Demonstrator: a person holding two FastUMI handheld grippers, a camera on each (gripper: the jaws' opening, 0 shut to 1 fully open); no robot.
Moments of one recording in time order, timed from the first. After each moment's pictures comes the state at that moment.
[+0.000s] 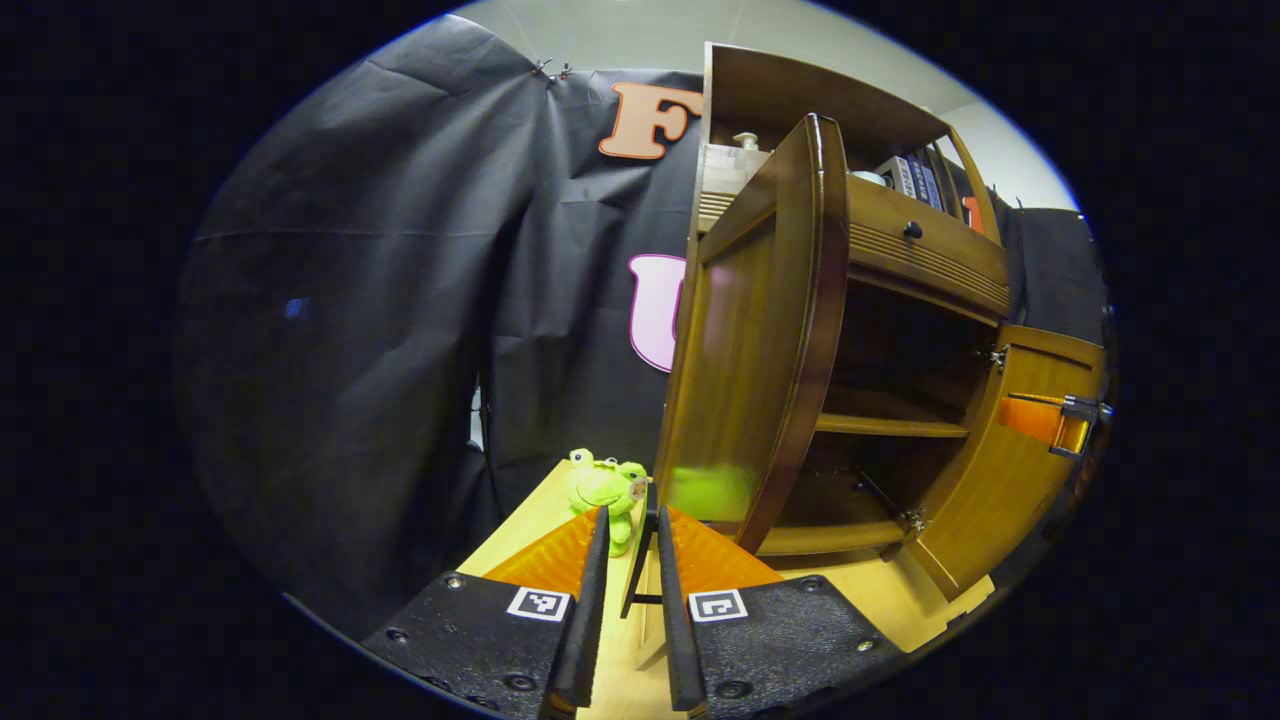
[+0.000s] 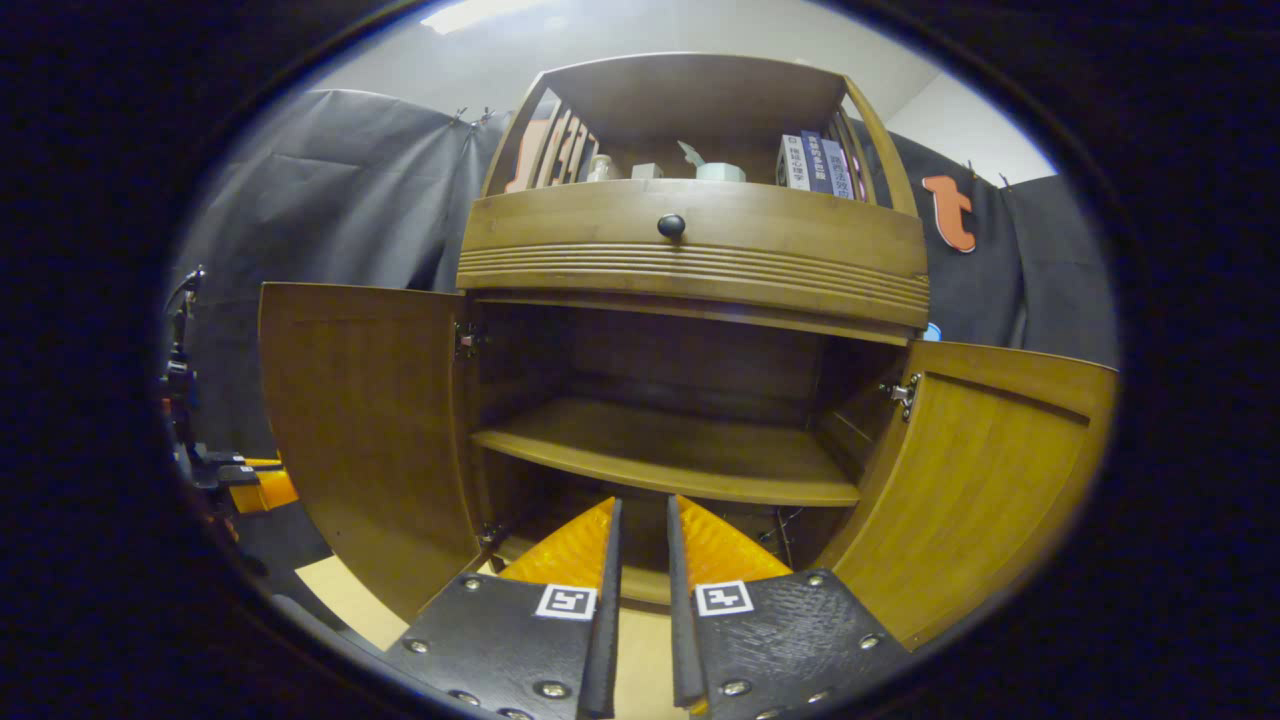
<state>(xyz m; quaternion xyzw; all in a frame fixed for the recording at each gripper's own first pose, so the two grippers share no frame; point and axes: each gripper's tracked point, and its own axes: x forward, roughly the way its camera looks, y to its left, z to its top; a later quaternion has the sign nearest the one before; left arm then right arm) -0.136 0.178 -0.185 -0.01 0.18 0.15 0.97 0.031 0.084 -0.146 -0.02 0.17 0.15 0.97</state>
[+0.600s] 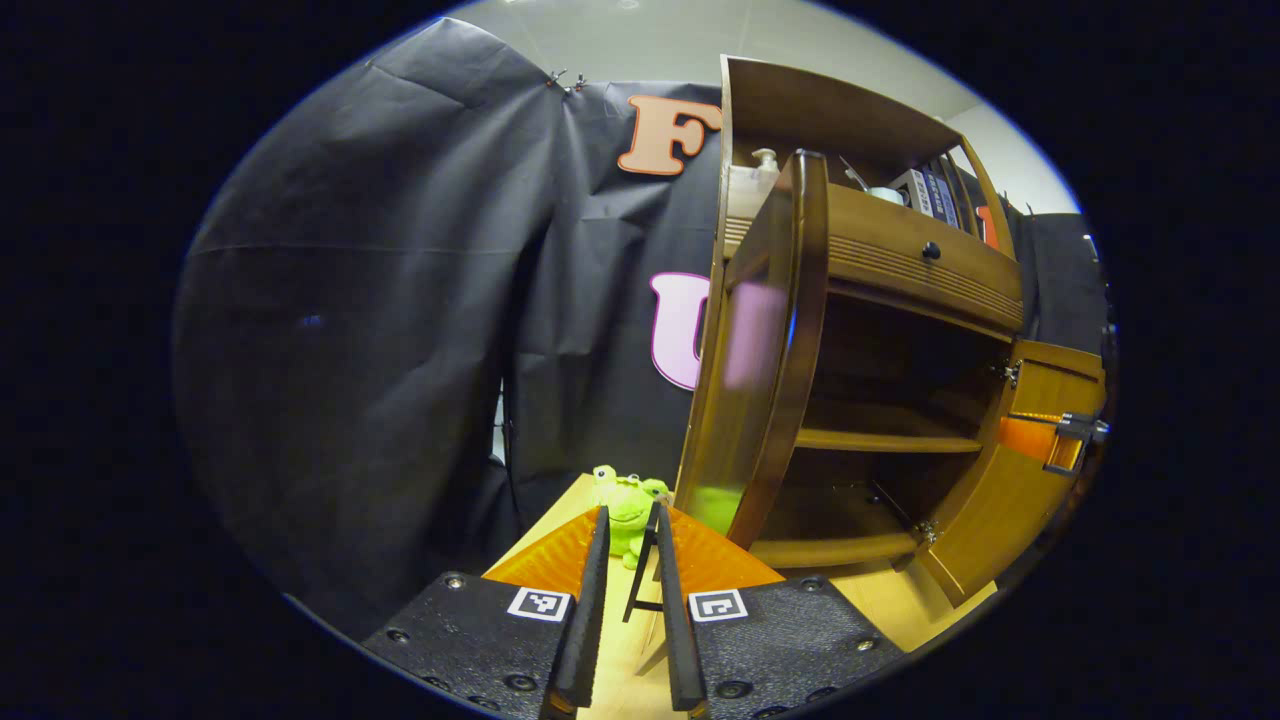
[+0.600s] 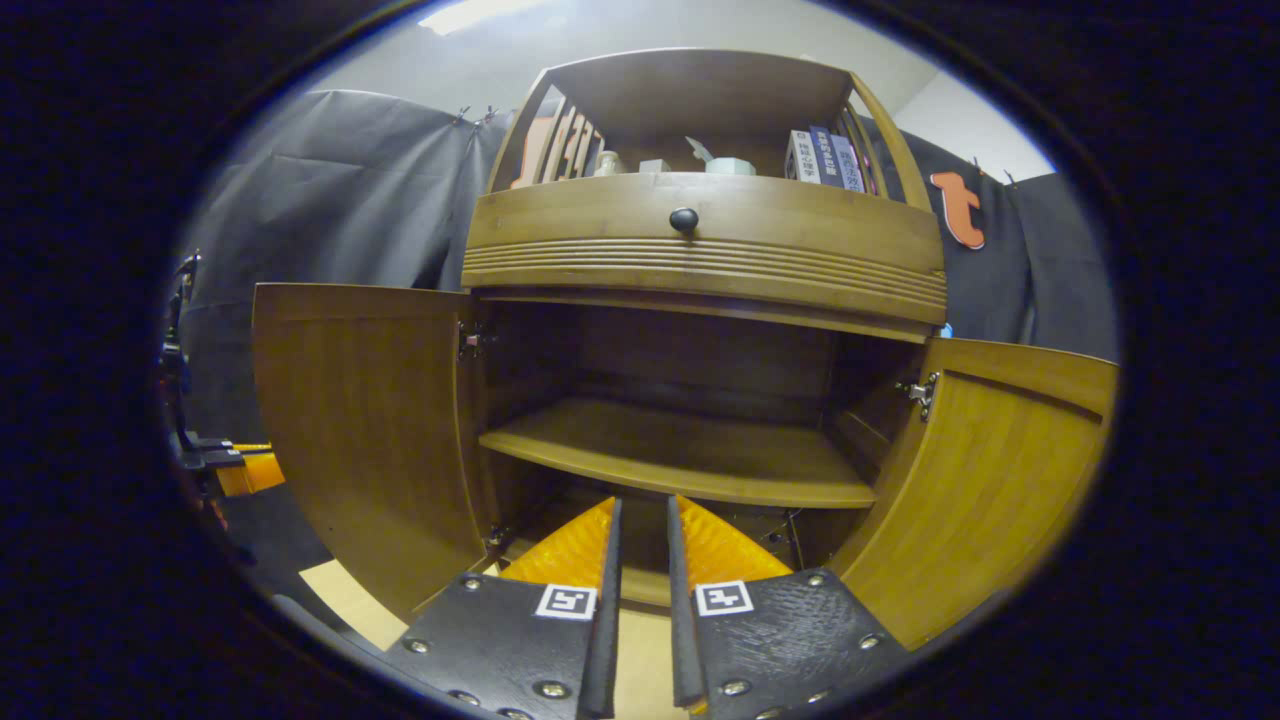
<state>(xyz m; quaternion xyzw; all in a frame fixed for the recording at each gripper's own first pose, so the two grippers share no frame) -0.142 0.198 -0.157 0.00 0.16 0.18 0.97 0.039 0.099 -0.149 -0.02 0.17 0.17 0.97</state>
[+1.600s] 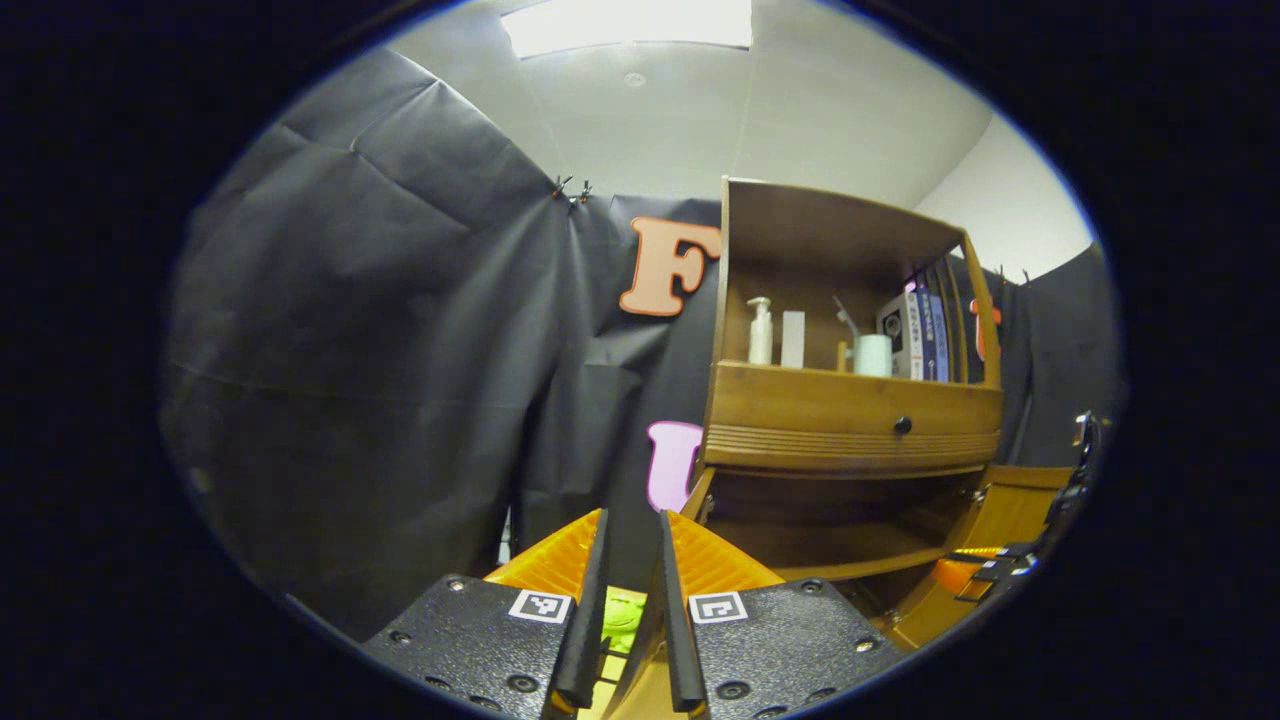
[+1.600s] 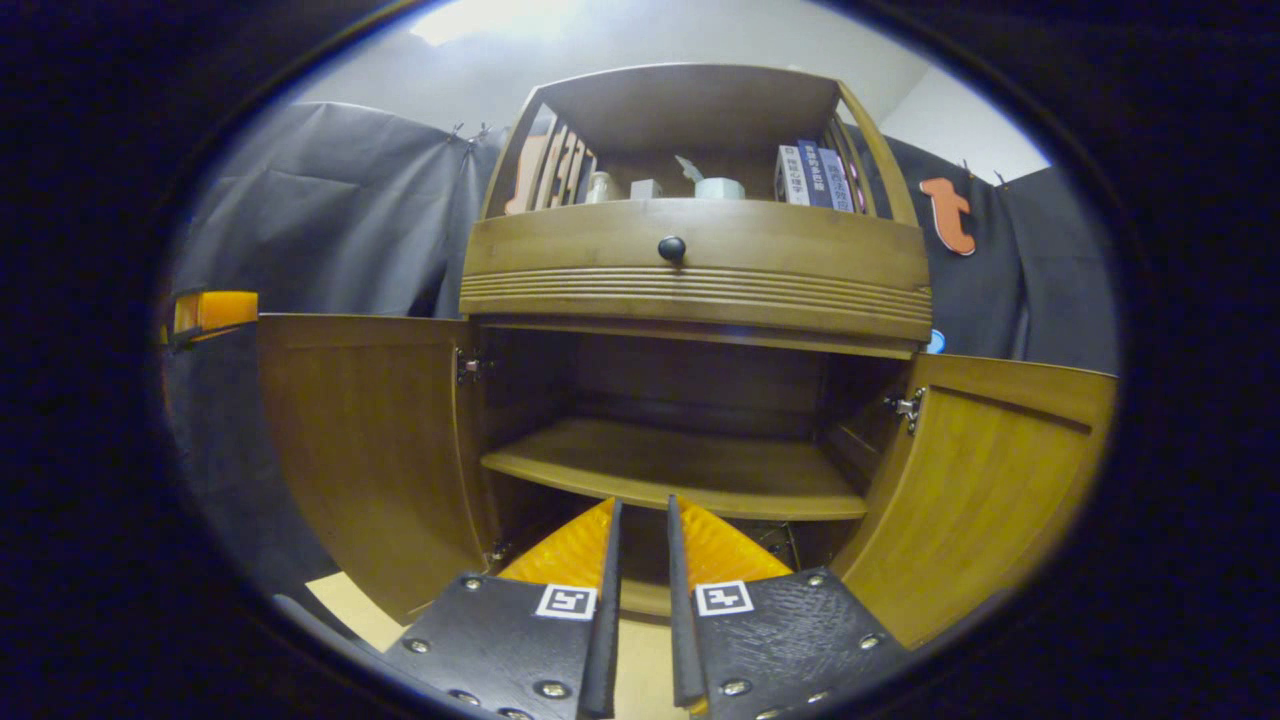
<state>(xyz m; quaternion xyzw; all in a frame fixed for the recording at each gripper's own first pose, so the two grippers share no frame) -0.121 0.169 0.036 0.01 0.00 0.16 0.99 0.035 0.085 -0.121 0.00 0.15 0.15 0.98</state>
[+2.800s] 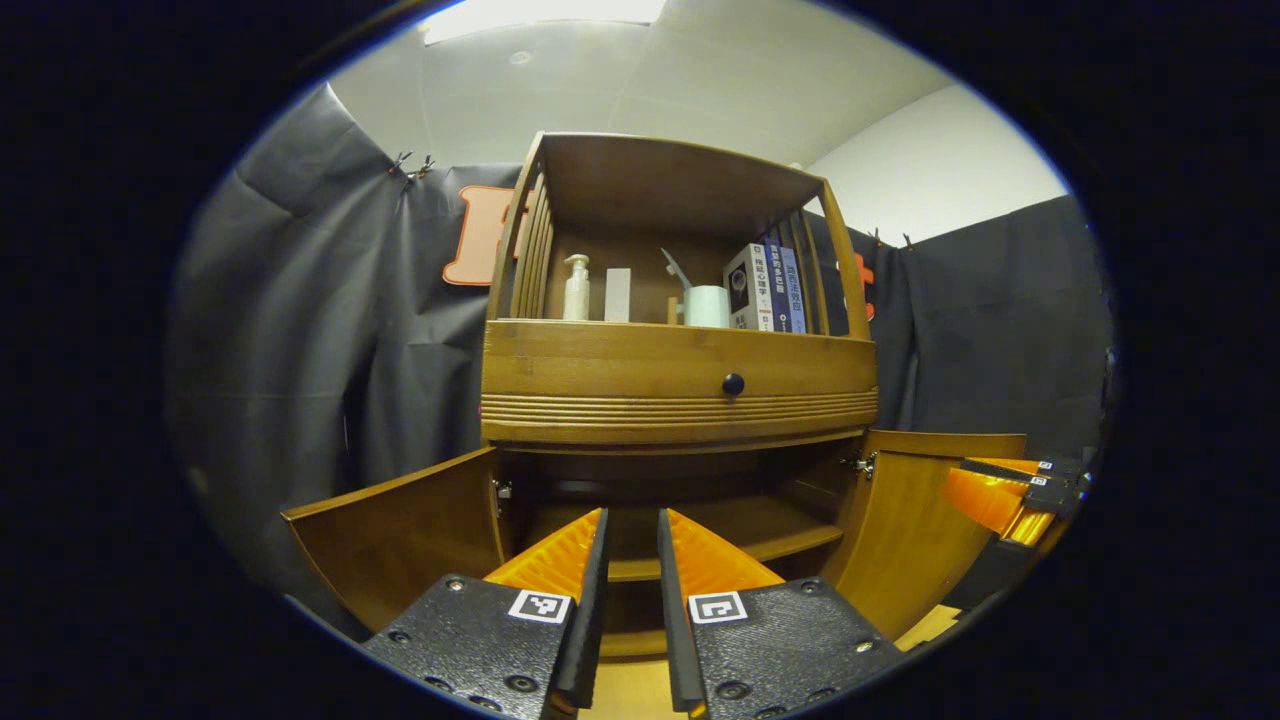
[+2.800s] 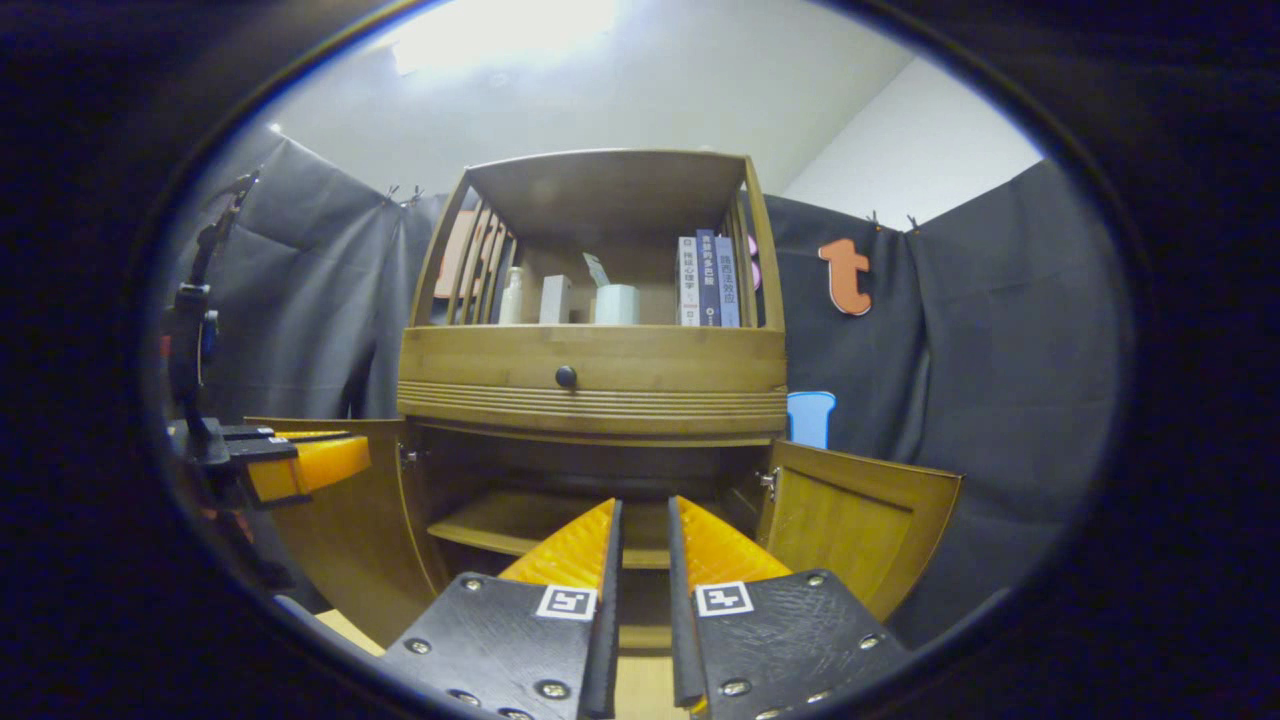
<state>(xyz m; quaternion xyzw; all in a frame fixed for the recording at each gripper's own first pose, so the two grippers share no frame) -0.042 0.013 -0.028 0.04 0.05 -0.02 1.00 -0.017 -0.001 -0.021 0.01 0.05 0.03 1.00</state>
